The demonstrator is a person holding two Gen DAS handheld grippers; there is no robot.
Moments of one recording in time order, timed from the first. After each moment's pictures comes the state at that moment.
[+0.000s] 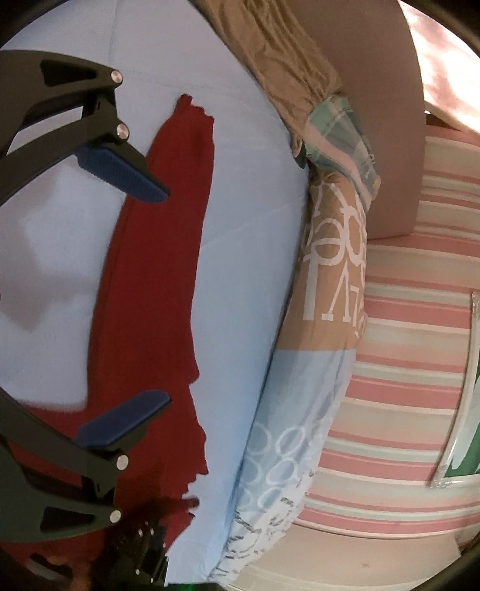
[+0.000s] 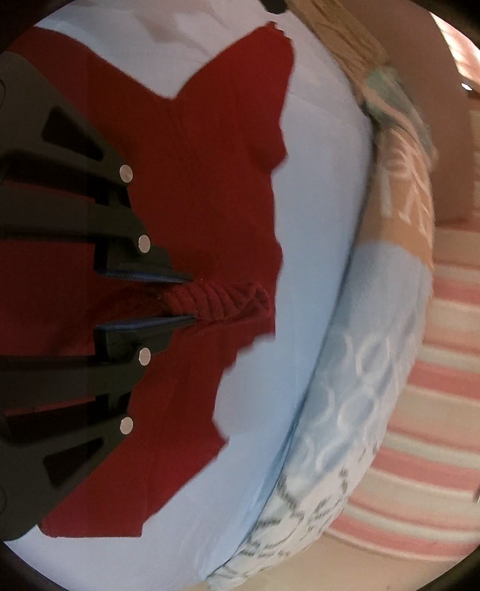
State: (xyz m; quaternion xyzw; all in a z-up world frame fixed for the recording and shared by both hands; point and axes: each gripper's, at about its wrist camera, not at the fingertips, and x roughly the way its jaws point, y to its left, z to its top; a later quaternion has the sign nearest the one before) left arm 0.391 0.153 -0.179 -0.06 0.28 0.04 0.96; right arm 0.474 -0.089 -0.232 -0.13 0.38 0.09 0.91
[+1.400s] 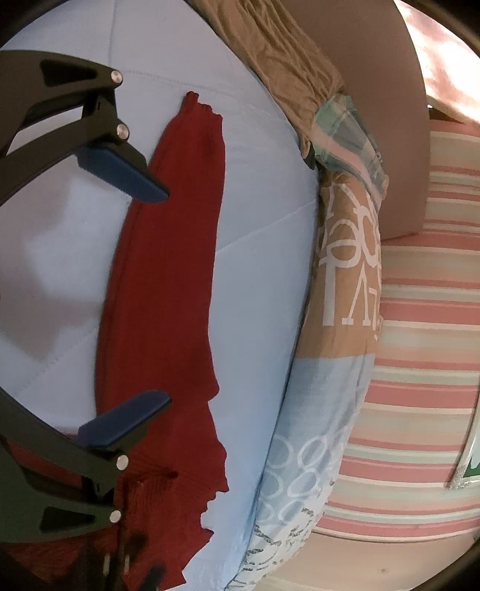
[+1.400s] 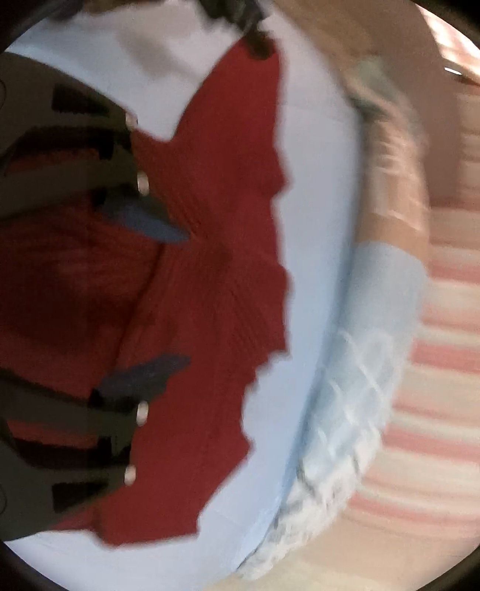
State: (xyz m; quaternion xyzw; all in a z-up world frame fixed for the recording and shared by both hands) left arm 0.409 0.151 -0.201 -0.04 0.30 0.05 0.95; right arm 0.397 -0.101 -0.202 -0.04 0.32 0.01 0.95
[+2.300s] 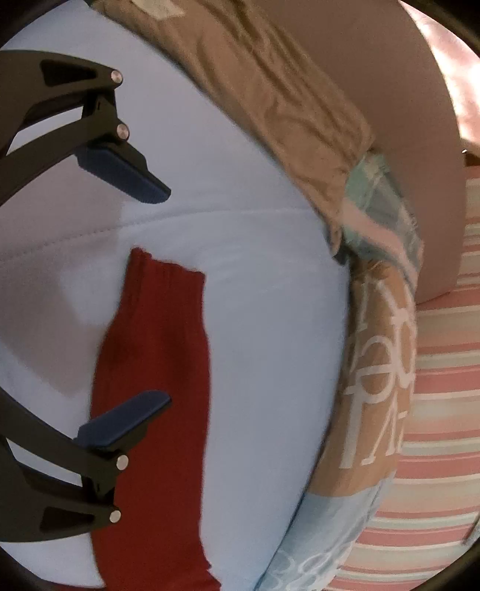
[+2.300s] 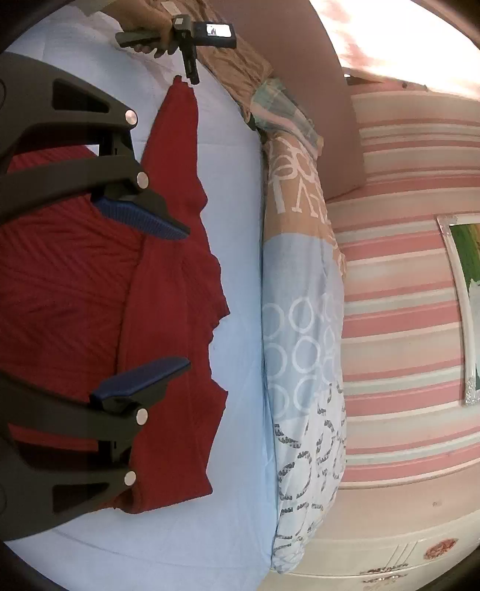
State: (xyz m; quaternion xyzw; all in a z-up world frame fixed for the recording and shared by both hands) left arm 0.461 0.371 -0.236 -0.02 0.37 0.13 0.92; right arm 0.336 -0.158 -0.166 0.05 0.23 0.06 0.97
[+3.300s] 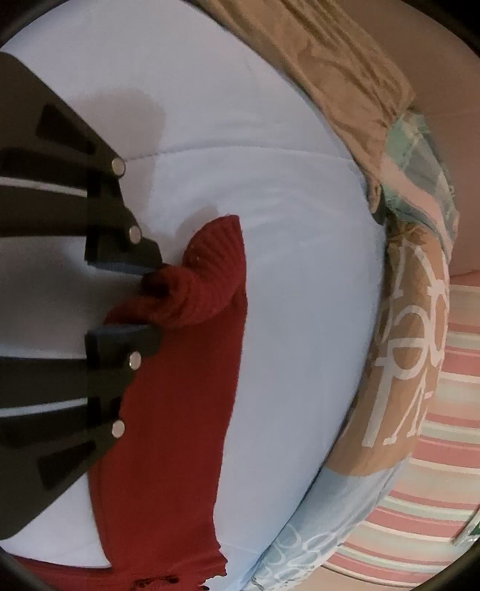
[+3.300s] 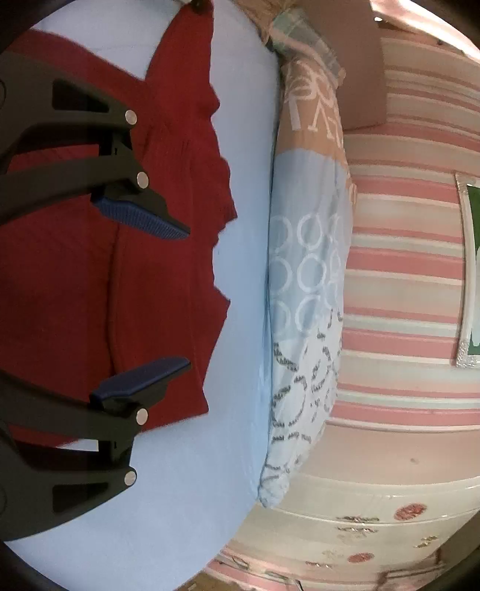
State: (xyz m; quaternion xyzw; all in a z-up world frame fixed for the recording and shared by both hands) left arm 0.480 0.370 -0.263 -0.06 0.40 0.06 0.91; right arm 0.347 -0.190 -0.183 -0.02 0.24 -0.10 0.97
